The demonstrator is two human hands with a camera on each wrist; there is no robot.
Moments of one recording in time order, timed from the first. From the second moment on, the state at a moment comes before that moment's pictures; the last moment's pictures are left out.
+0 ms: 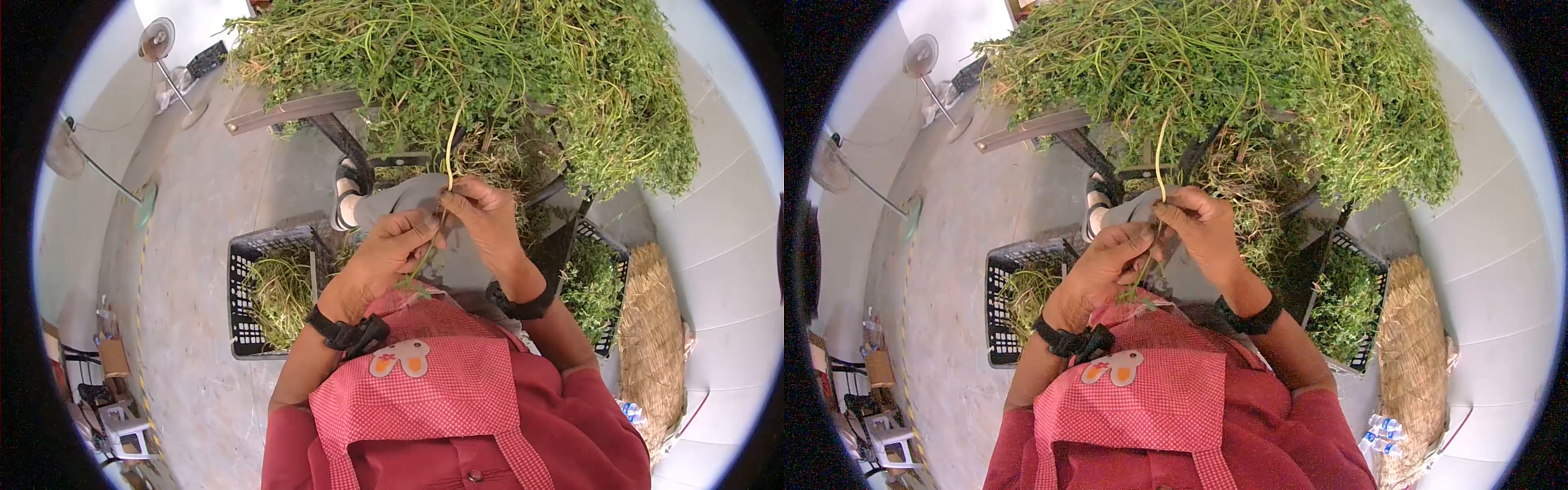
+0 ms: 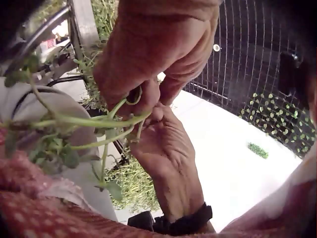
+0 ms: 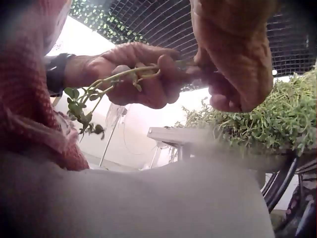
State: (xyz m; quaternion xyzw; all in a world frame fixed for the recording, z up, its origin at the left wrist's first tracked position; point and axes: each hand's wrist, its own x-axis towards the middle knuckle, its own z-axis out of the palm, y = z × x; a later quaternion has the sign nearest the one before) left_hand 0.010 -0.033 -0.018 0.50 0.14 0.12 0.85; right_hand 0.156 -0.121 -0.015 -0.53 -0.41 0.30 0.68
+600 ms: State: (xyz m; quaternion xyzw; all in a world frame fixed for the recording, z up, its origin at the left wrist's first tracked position) left_hand 0.002 0.003 -0.021 0.21 0.17 0.27 0.92; right_hand 0.217 -0.157 0.027 -0.76 -0.43 -0.28 0.39
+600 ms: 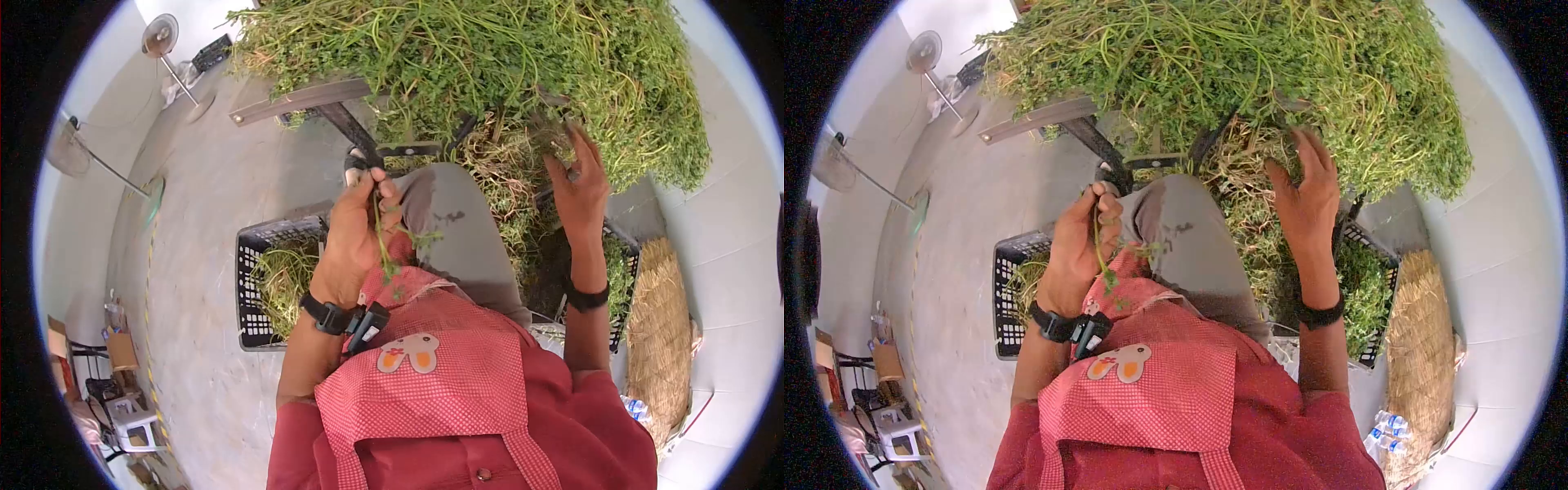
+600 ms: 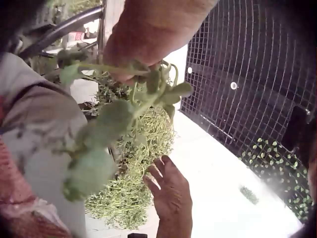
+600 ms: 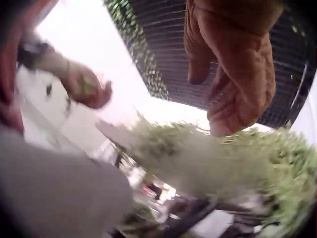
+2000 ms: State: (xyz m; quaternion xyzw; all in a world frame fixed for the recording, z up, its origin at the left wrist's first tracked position) left_hand 0.016 -0.023 -0.033 0.28 0.09 0.33 0.89; right_hand 0.140 -0.126 -0.018 -0.58 -0.48 0.44 0.50
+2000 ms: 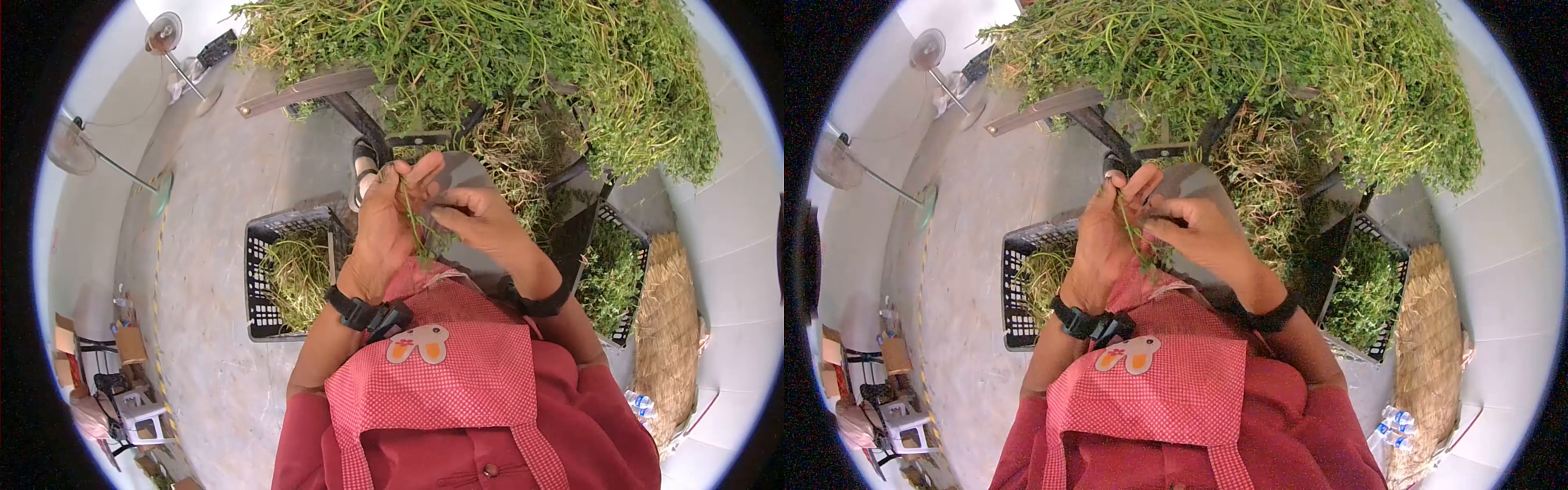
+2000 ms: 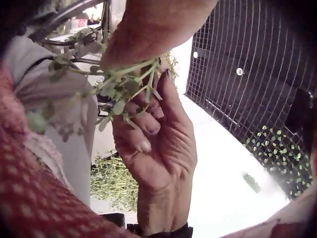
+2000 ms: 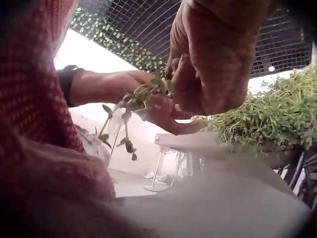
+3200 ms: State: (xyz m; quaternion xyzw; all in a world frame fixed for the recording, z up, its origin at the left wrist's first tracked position) left_hand 0.006 -0.028 -0.002 0.50 0.21 0.24 0.81; right_hand 0.140 -0.132 -0.035 -0.60 -0.38 0.33 0.62
